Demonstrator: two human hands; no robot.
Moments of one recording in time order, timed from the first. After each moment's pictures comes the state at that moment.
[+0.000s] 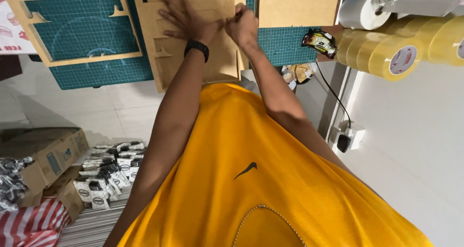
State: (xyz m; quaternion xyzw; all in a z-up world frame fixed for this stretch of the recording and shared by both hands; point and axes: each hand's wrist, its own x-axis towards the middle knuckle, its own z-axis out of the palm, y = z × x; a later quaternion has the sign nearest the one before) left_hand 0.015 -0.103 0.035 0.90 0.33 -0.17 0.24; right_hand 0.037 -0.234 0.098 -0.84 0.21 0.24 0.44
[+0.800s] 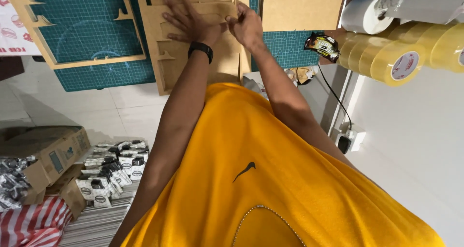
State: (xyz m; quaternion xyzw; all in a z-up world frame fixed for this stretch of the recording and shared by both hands) left_hand 0.023 -0.104 0.043 0.89 0.33 -0.21 0.23; right_hand 0.048 -0.247 0.089 -0.88 0.08 0.24 0.40
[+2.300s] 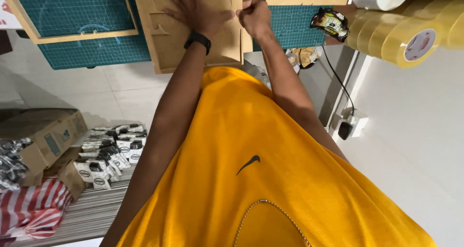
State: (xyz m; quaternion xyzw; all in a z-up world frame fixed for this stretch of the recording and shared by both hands) left_hand -0.014 -0.106 0.042 0.93 0.24 -0.19 0.19; right_hand 0.007 -0.274 0.061 -0.81 0.23 0.27 0.48
